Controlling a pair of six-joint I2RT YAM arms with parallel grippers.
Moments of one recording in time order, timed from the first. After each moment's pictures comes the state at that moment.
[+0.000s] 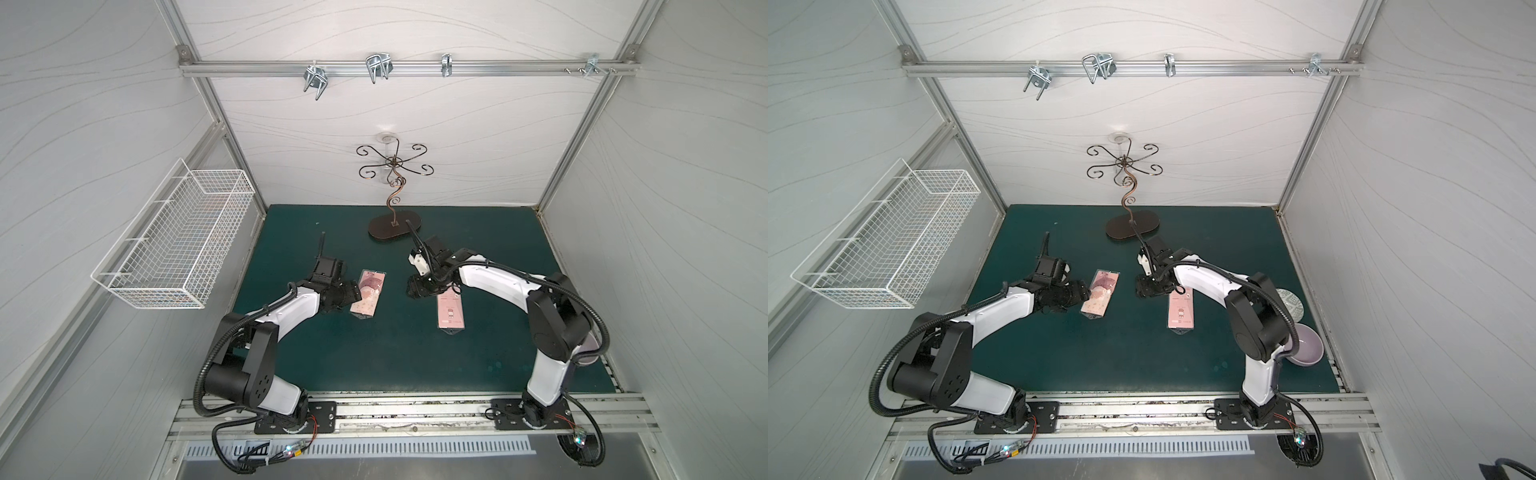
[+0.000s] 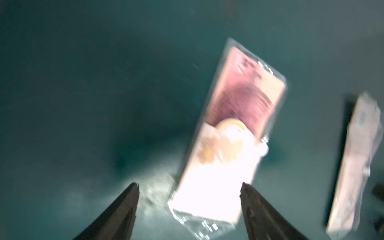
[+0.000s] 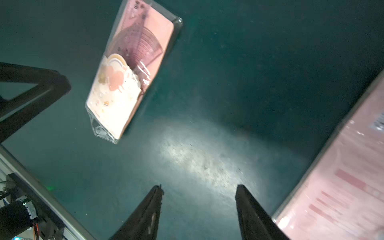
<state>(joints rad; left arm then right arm) -0.22 1.50 0.76 -0.30 0.13 -0.58 0.73 1.86 1.38 -0.64 -0.25 0.33</state>
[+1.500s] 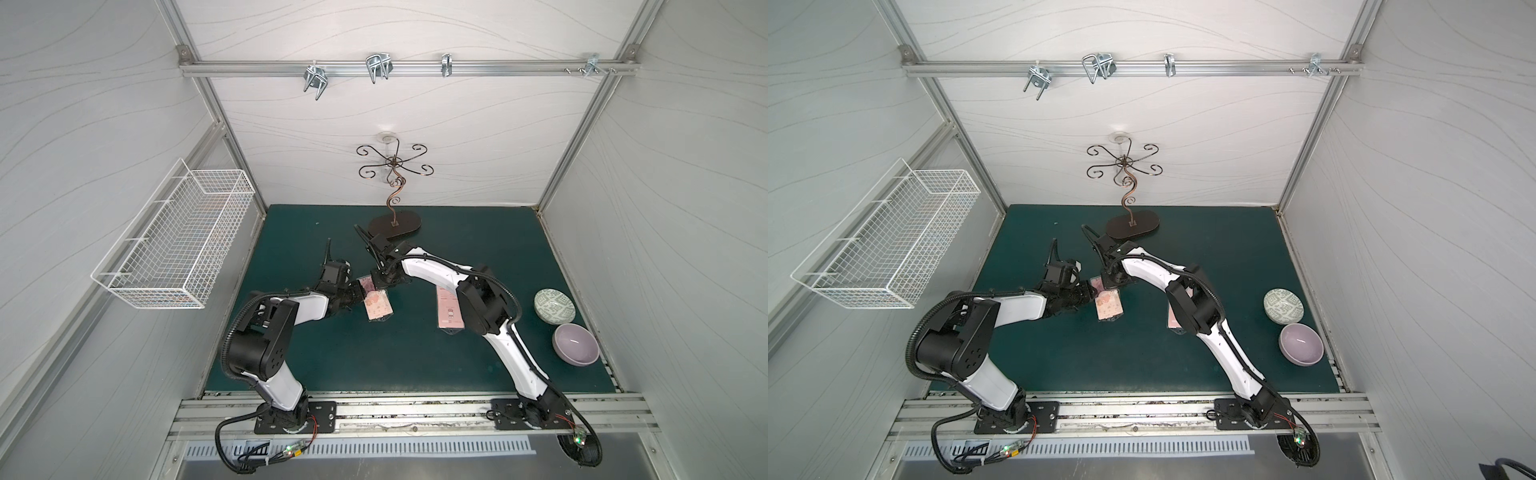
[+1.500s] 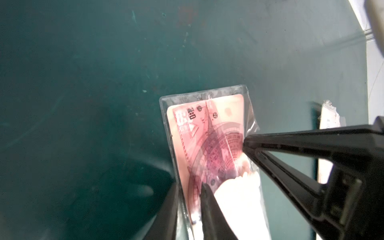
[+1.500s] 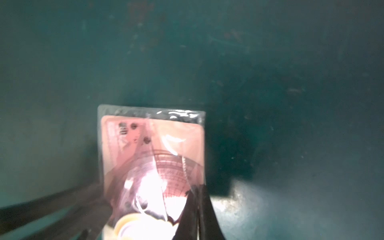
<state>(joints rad) -0.28 1.66 0.67 0.08 0.24 -0.61 0.87 2.42 2.05 -0.84 -0.02 0.47</state>
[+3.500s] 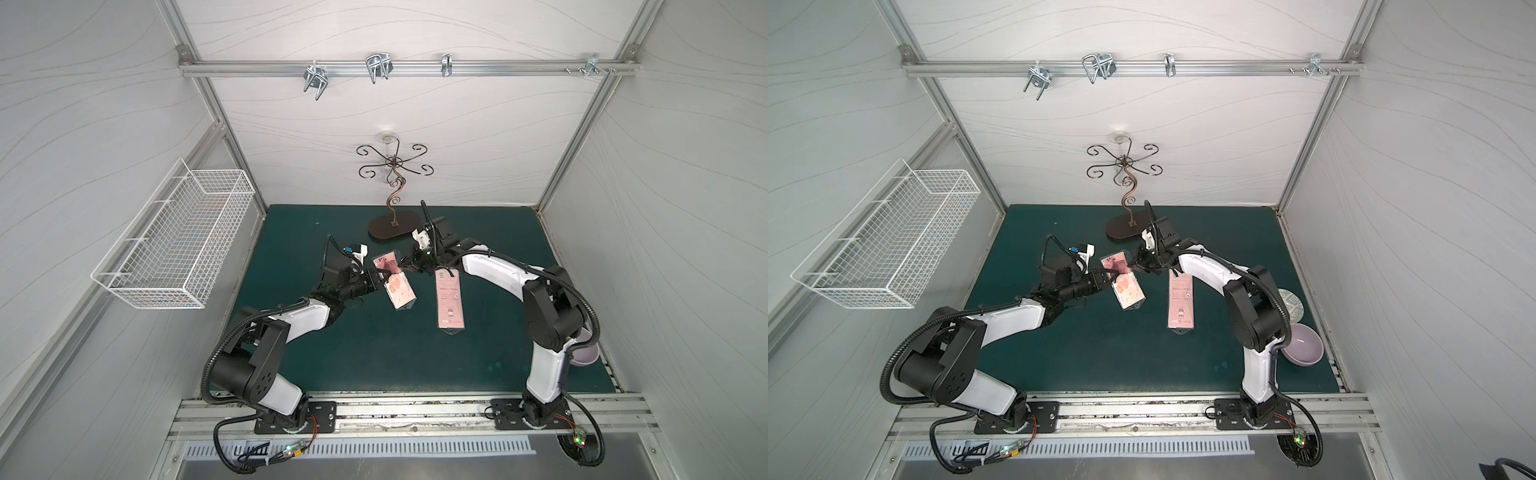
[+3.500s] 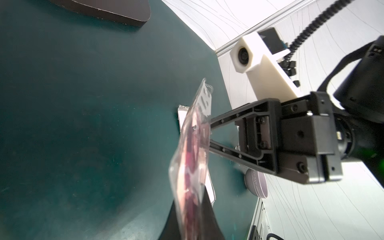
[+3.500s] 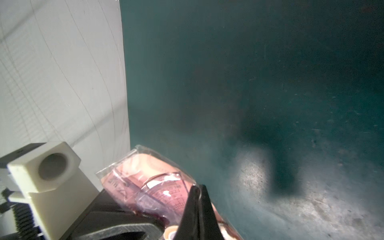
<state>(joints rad) -0.37 1.52 0.64 0.47 0.50 -0.80 0.64 1.90 1.44 -0.36 -0.48 0.78</state>
